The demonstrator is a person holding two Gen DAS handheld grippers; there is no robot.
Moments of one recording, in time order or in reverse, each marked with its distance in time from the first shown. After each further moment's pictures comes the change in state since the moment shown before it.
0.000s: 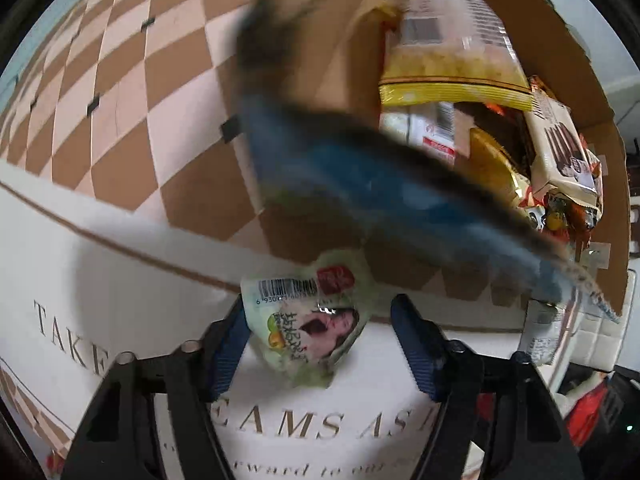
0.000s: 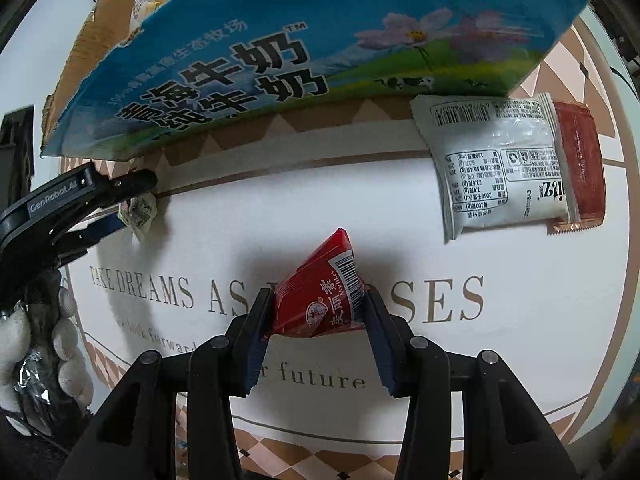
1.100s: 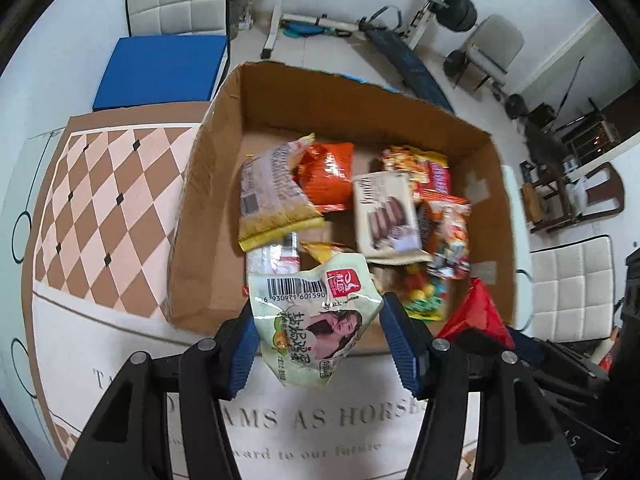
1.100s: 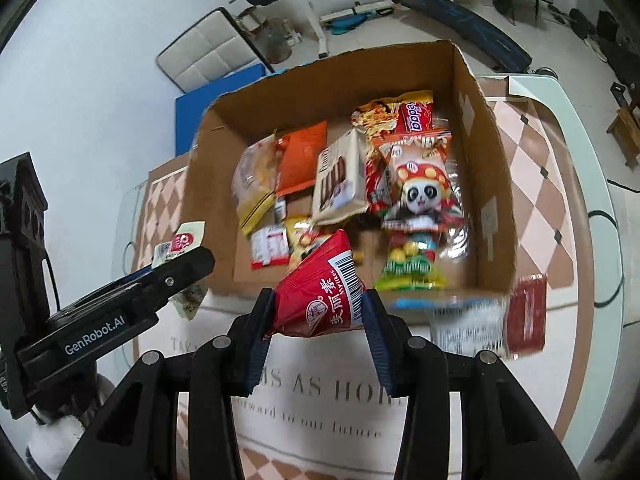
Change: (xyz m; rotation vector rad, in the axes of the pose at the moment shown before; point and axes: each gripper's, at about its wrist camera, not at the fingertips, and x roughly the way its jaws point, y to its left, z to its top) left arm -0.144 -0.069 0.036 0.202 -0.160 -0.030; right arm -0.136 0.032 0.072 -0.067 -0.276 0.120
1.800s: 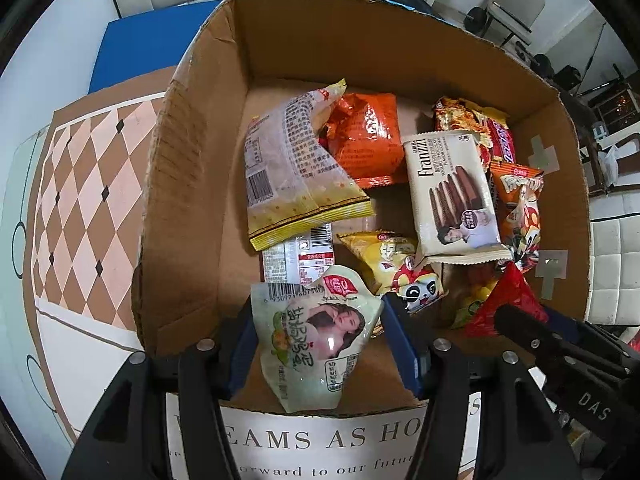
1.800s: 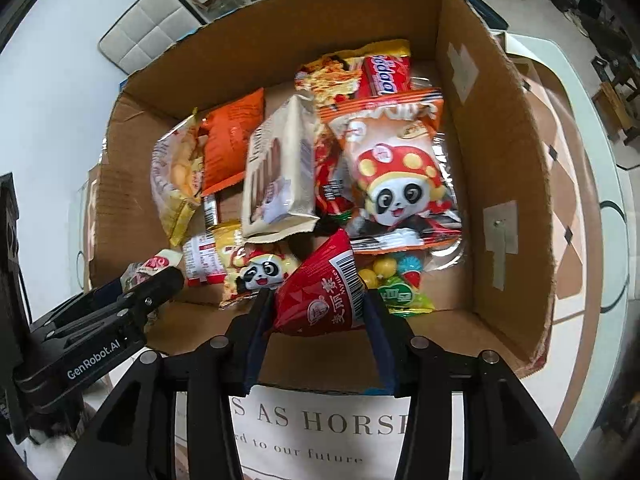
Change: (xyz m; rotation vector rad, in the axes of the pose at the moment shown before) left arm 0.061 0.014 0.007 0.036 0.138 0.109; right arm 0.067 -0.024 0.028 0.077 0.088 -0.108
